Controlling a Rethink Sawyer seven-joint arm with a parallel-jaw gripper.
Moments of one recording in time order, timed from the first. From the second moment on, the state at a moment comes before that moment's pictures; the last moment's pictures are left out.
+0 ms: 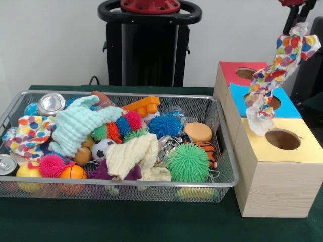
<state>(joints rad) 0.06 -0.69 -0.04 1.21 0.09 1.34 1.45</state>
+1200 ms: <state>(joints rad) 0.11 -0.65 -0.04 1.12 0.13 1.34 1.50</state>
